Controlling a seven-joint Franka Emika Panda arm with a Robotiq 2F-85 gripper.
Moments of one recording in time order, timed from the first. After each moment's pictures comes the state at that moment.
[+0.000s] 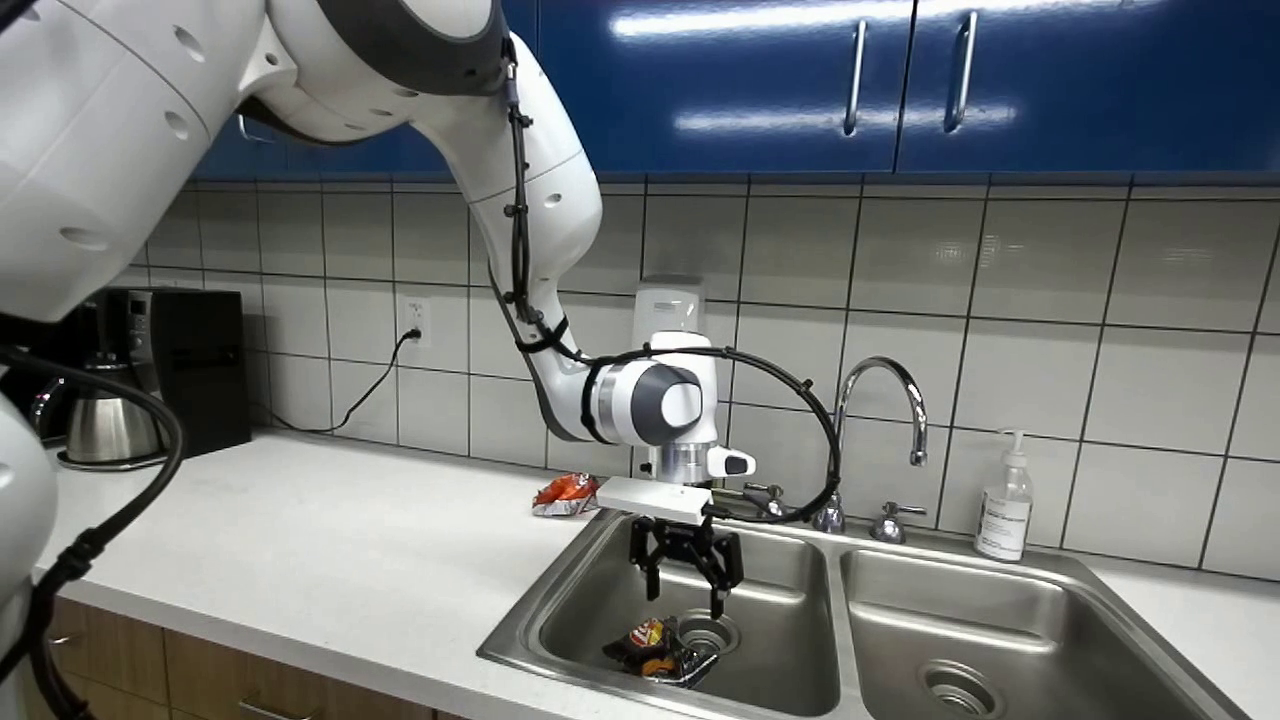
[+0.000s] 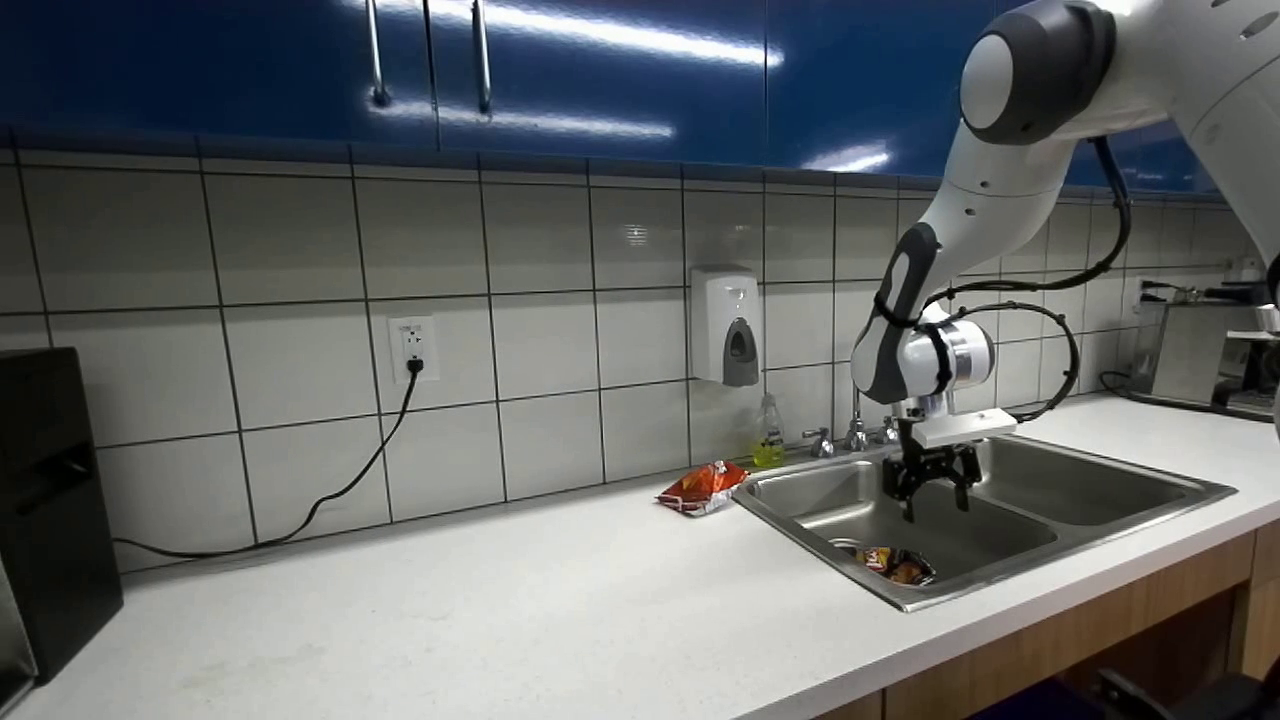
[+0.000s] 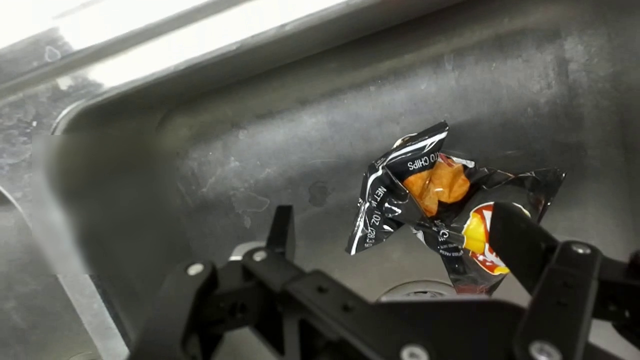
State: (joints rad) arm -0.17 0.53 -0.26 -2.06 -0.02 2.54 -0.14
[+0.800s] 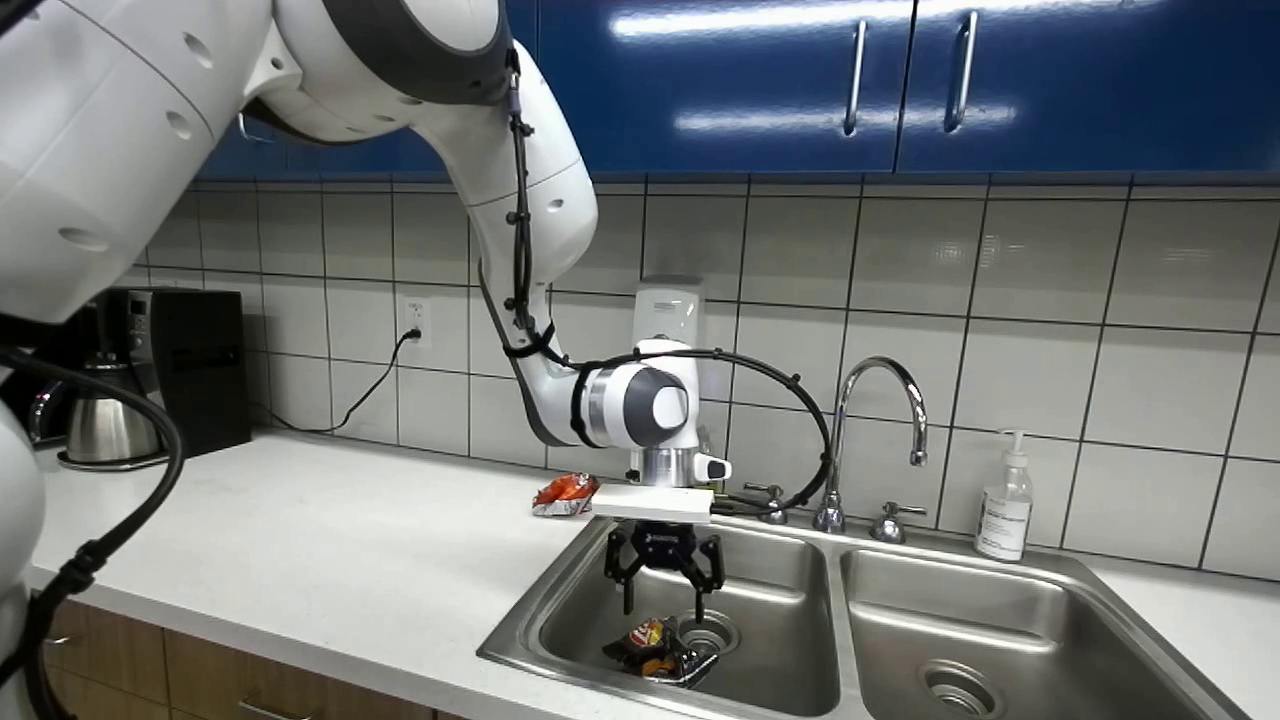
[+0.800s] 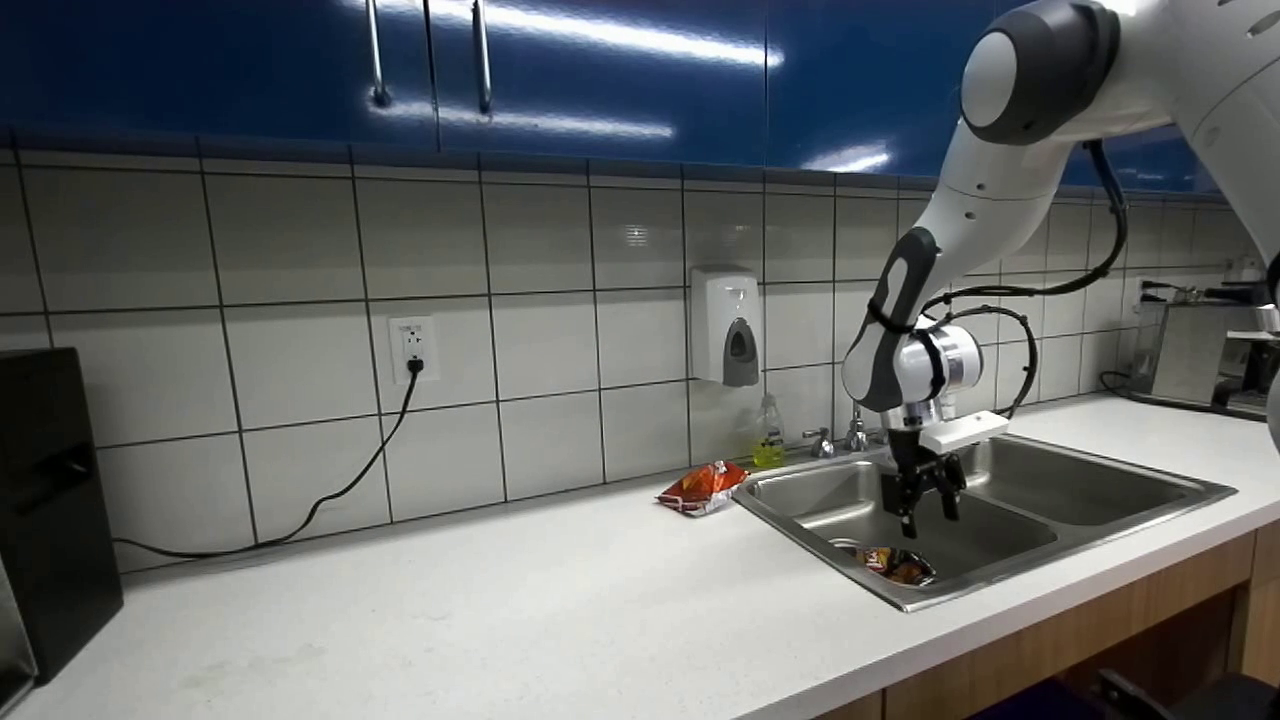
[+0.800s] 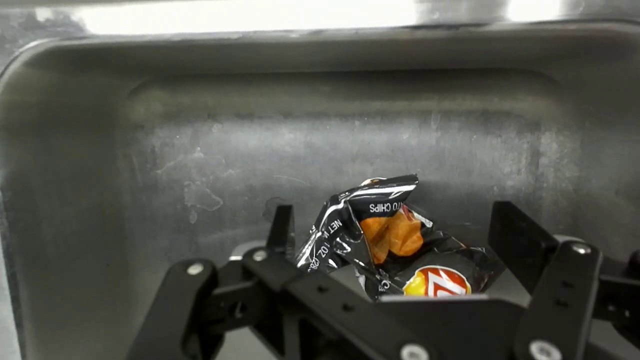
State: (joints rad) arm -0.21 0.54 -0.19 -2.06 -0.11 2.48 -0.34
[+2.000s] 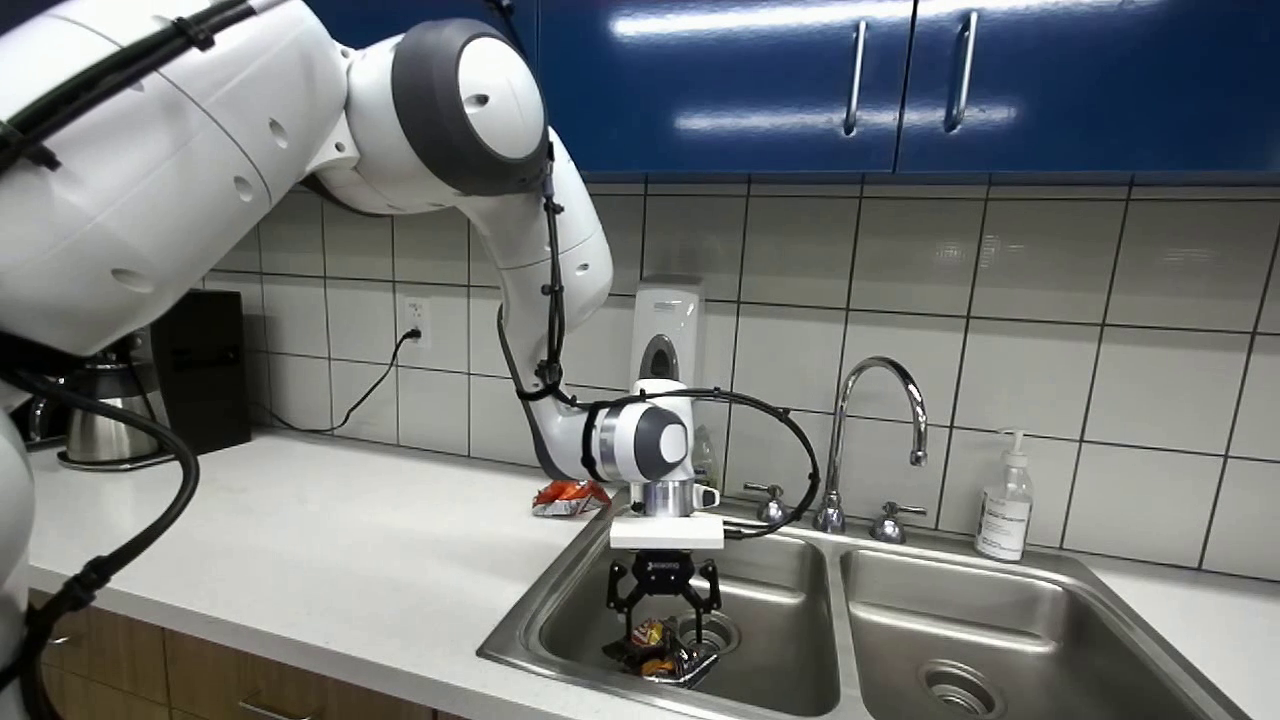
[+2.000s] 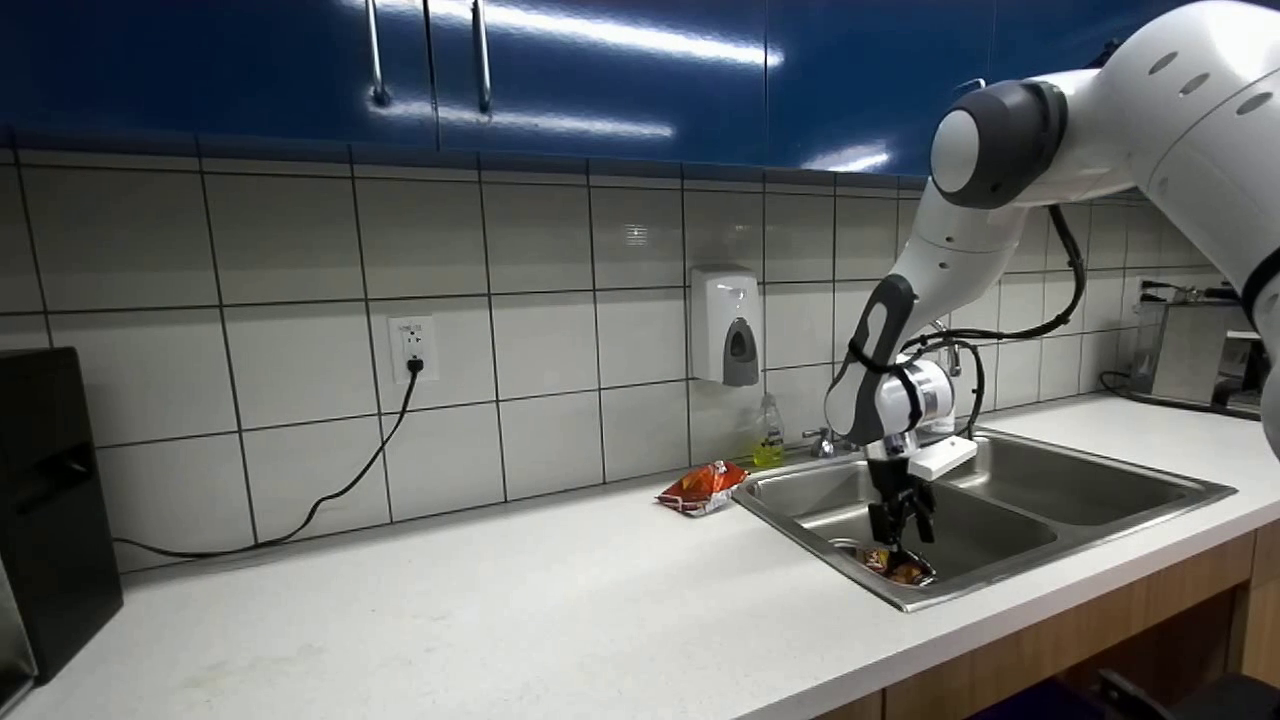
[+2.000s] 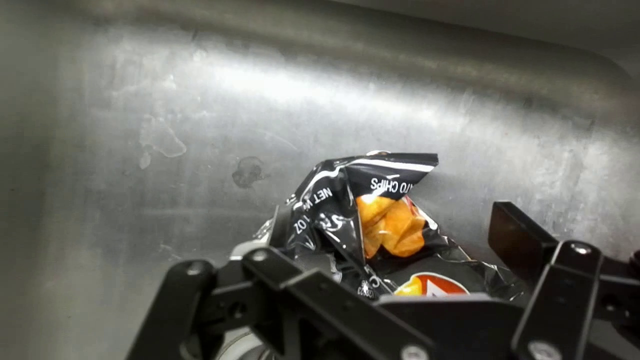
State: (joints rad) arm -0.23 0.73 -0.13 -1.89 -0.17 2.46 -0.47
